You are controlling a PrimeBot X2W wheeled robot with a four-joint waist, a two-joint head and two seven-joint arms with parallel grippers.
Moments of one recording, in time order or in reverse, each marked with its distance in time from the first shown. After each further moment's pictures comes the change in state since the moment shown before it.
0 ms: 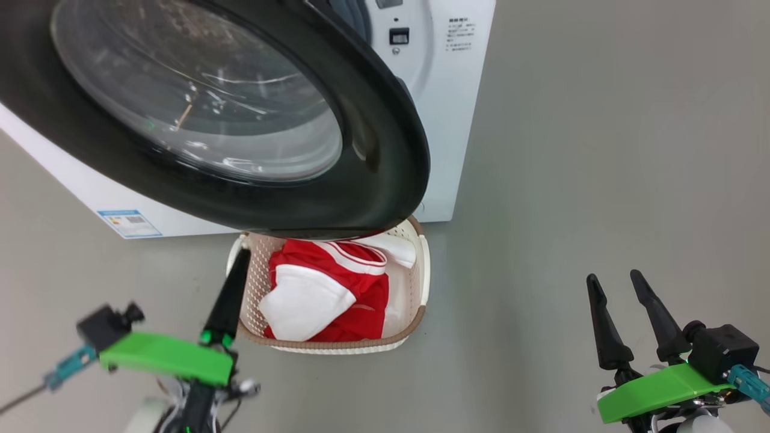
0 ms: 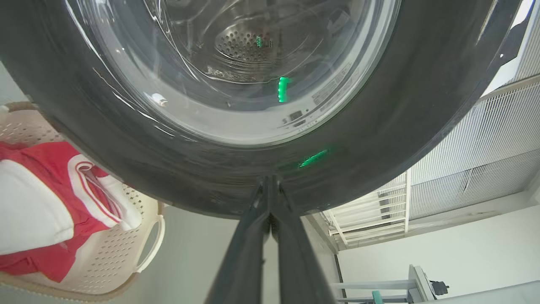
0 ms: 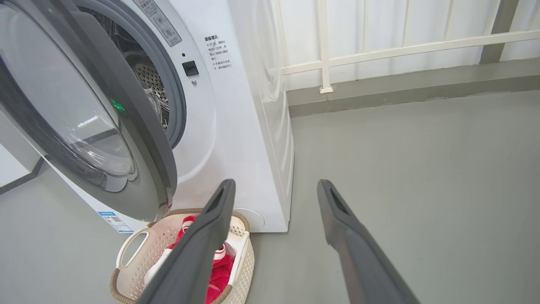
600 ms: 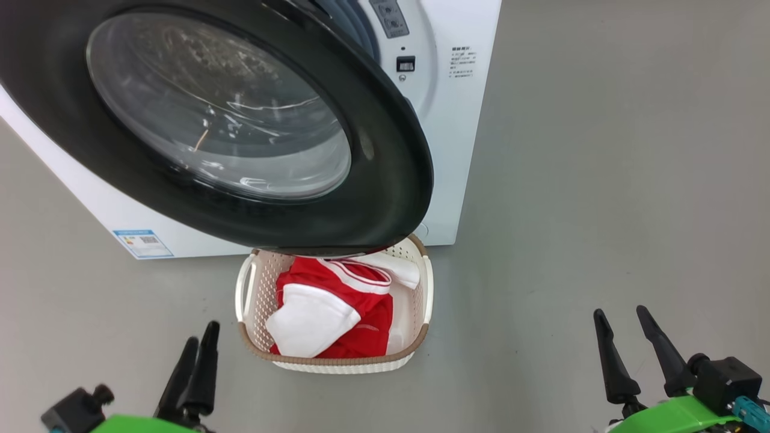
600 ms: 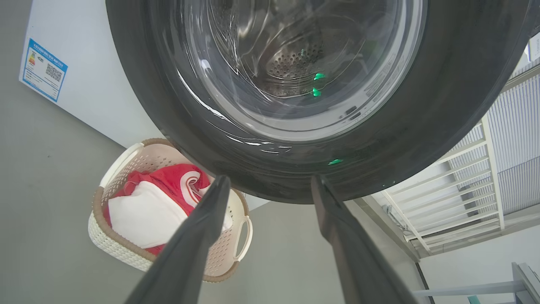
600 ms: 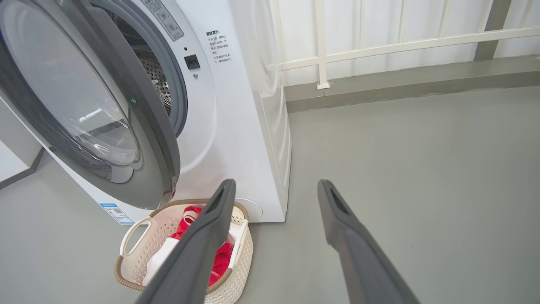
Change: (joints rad) left arm 0.228 0.030 0.092 0.024 0.272 0.000 -0.071; right arm 0.085 -0.002 -0.012 0.002 0.000 0.000 0.000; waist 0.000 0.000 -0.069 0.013
